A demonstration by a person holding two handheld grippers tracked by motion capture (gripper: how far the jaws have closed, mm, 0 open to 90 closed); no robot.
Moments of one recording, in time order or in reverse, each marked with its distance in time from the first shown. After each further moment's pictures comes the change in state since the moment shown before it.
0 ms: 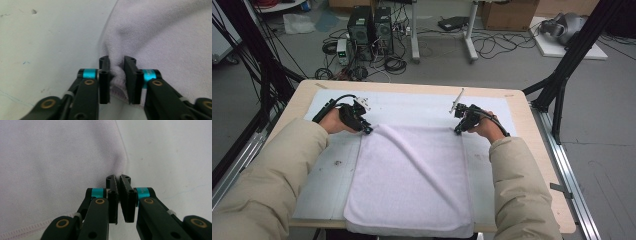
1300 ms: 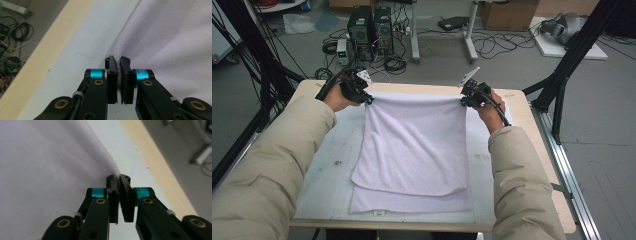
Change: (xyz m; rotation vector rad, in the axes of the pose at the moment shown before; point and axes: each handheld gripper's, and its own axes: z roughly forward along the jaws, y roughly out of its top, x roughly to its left) left arm 0.036 0.049 -0.033 -0.069 0.229 0.044; right arm -0.023 0.010 -0.058 -0.181 -0.353 0.121
